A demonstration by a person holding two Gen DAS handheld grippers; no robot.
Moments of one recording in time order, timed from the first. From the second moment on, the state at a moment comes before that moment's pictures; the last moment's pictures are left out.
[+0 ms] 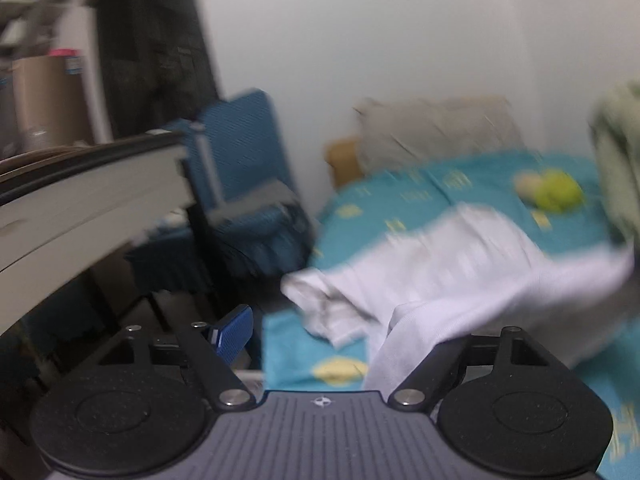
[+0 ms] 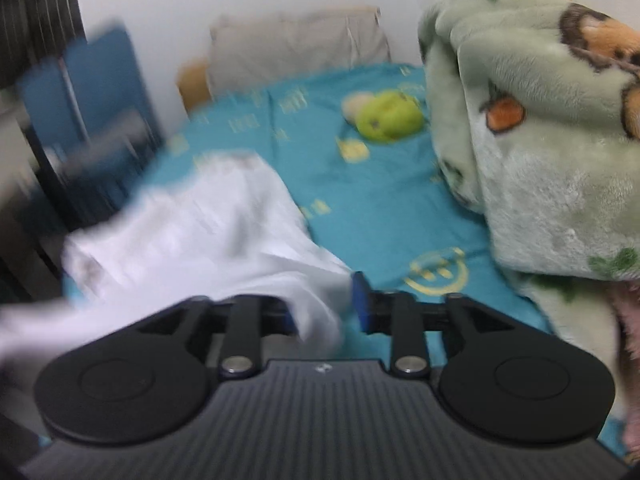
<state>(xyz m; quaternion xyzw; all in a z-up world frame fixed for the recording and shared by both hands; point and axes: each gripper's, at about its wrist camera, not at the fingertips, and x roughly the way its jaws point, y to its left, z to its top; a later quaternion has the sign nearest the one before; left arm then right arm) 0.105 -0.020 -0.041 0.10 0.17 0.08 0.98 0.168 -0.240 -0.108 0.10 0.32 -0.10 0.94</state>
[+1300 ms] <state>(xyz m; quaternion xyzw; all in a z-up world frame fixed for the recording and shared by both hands) -0.124 0.016 0.500 -0.02 -0.15 0.06 0.99 -0.060 -0.240 0.427 0.04 -0.09 -0.04 0.99</state>
